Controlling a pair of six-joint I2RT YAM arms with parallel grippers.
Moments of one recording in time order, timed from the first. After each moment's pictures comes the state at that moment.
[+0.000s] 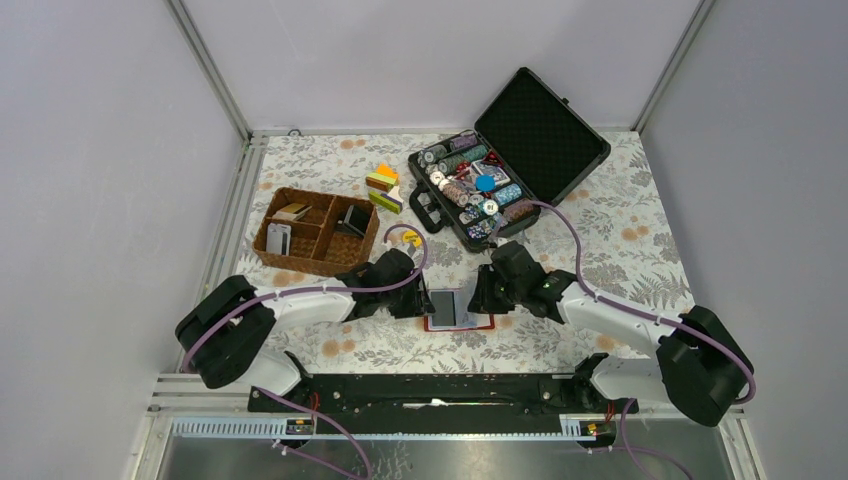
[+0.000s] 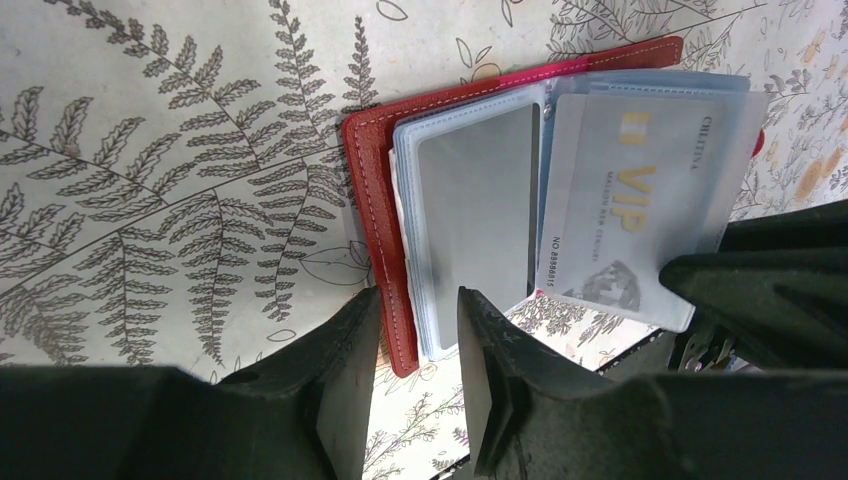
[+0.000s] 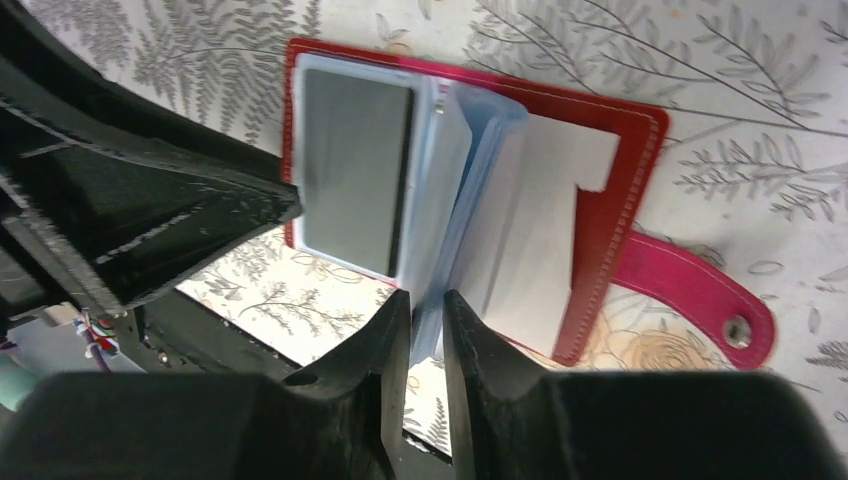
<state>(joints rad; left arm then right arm) -0.85 1.44 0.61 -0.06 0.11 -0.92 0.74 1.23 0.59 -0.26 -0.14 0.71</state>
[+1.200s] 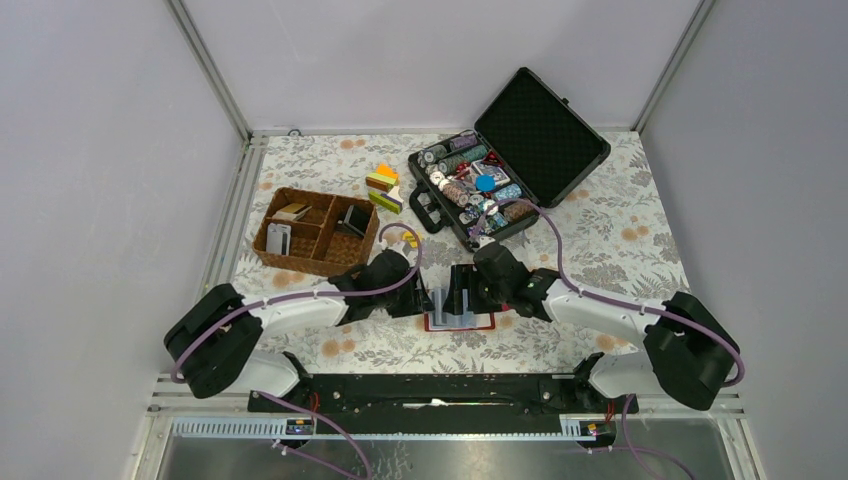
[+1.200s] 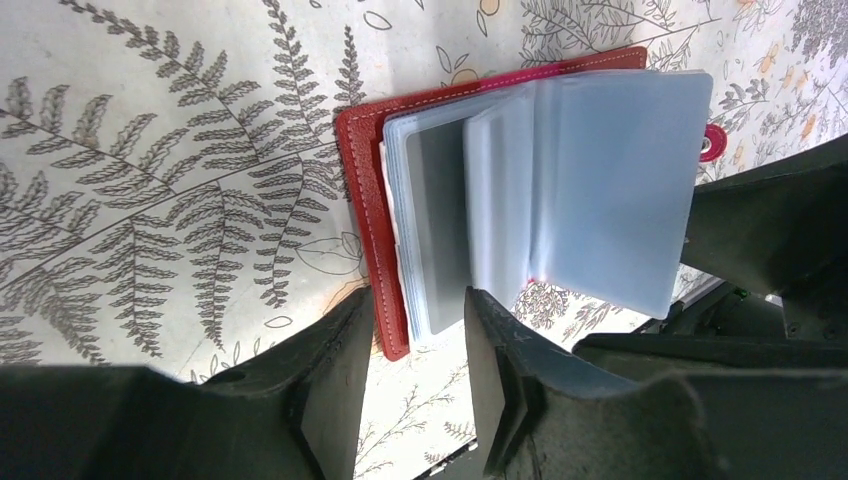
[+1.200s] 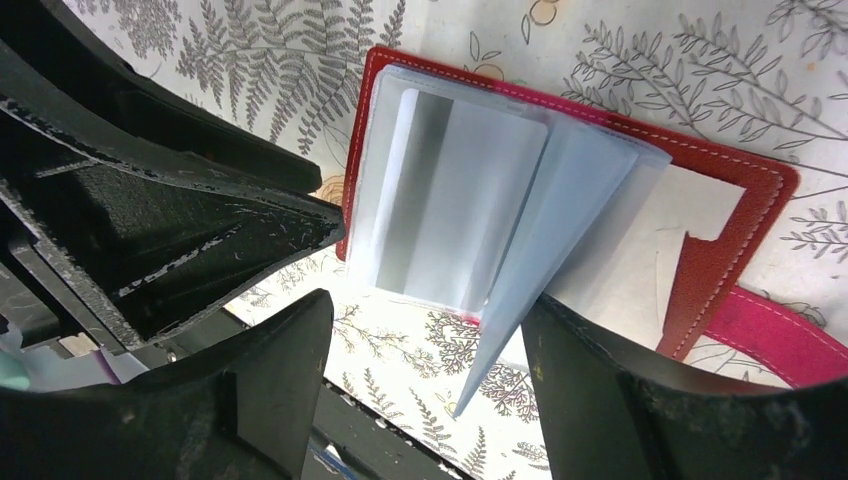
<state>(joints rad) -0.85 1.38 0.59 -0.04 0.09 -0.92 0.84 1.33 0.66 -0.20 -0.11 0.71</state>
